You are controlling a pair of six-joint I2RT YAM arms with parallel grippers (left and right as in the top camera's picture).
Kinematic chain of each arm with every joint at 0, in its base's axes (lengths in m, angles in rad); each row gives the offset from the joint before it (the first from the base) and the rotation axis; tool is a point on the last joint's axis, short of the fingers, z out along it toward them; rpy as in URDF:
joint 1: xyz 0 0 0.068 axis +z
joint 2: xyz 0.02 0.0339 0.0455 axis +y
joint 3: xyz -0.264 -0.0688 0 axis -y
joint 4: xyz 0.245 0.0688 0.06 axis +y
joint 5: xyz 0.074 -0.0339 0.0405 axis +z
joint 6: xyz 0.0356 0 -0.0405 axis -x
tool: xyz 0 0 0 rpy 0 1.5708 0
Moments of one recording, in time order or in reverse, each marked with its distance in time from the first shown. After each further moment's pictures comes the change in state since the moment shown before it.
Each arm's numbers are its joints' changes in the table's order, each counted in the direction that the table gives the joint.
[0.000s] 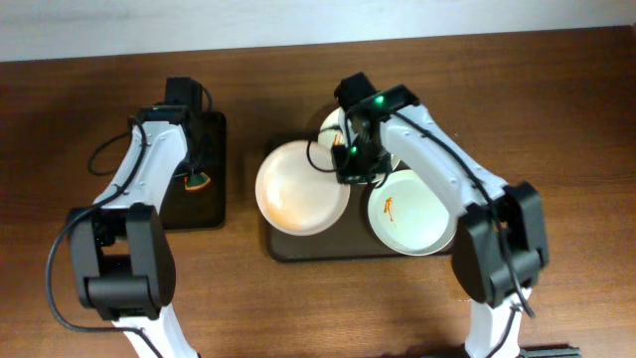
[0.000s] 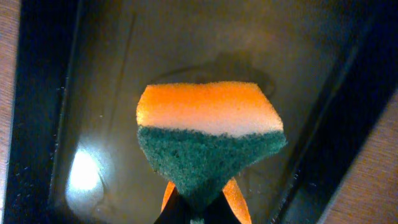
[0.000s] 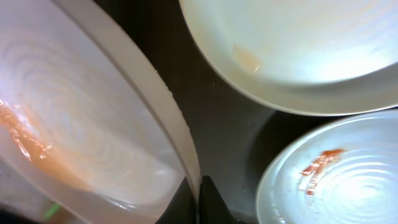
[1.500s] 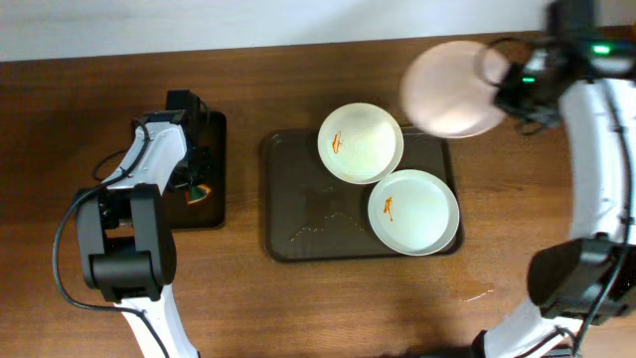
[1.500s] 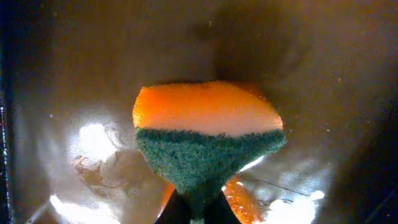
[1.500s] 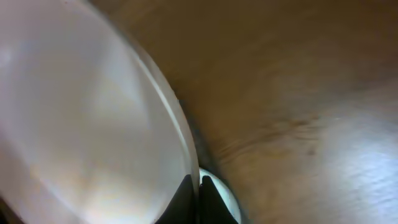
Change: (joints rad) left arm 0.037 0.106 0.000 0.019 -0.036 -0.015; right arm -0.654 -0.156 0.237 0.134 -0.134 -0.106
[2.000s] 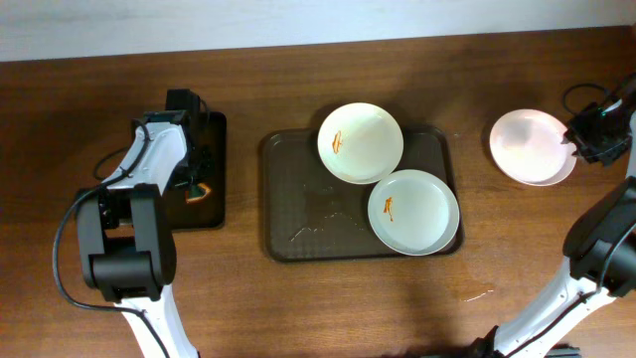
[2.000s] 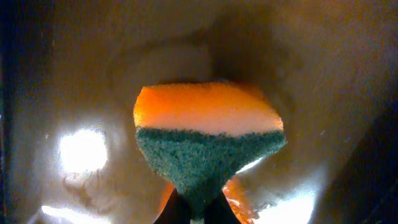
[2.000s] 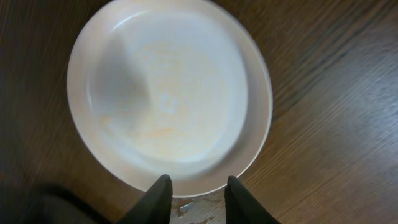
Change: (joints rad) left arm 0.000 0.000 0.000 -0.027 -0.002 0.000; right arm -0.344 0.273 -0.062 -0.155 0.055 0.003
